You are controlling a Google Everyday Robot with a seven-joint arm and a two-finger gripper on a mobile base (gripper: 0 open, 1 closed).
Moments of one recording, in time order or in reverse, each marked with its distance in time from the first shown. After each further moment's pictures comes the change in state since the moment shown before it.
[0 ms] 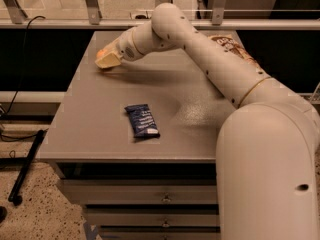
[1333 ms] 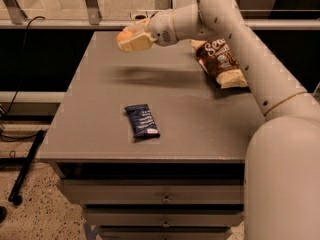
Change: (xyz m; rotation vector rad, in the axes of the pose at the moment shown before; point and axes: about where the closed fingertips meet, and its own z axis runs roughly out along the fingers) arm -0.025 -0.005 -0.113 -0.093 -0.210 -0.060
